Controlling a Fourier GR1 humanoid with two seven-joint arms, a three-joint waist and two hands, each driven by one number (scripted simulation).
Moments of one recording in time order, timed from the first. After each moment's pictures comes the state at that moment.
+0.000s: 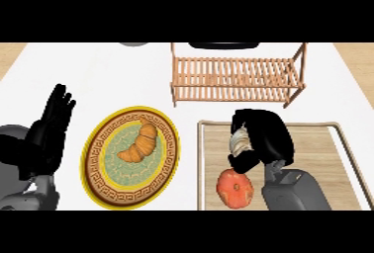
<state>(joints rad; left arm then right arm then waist) -0.08 0.24 0.01 -1.67 0.07 0.21 0.17 -0.28 -0.04 0.27 -1.67 1.00 0.28 0.54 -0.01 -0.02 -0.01</state>
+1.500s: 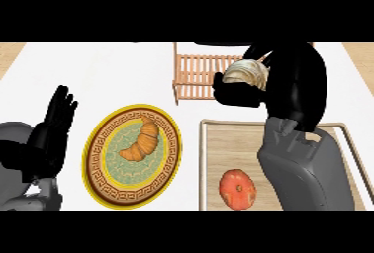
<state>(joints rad) -0.07 0.21 0.01 -1.68 0.05 0.19 0.14 -0.71 -0.01 0.17 -1.75 1.09 0.06 1.01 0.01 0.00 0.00</state>
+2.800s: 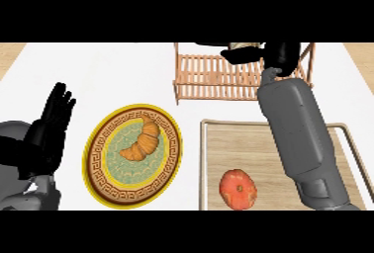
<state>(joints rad) -0.09 0.19 0.05 -1.68 0.02 0.15 0.17 -0.91 -0.04 -0.14 -1.06 0.86 -0.37 0.59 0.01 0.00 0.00</state>
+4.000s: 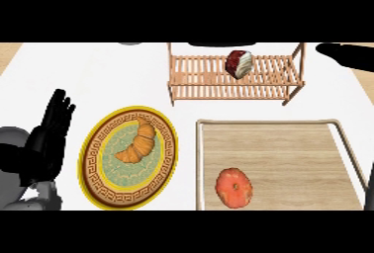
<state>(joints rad) -0.04 0.16 0.07 -1.69 0.00 0.15 0.15 -0.64 -0.23 -0.32 -1.70 0.62 -0.24 0.78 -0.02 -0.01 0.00</state>
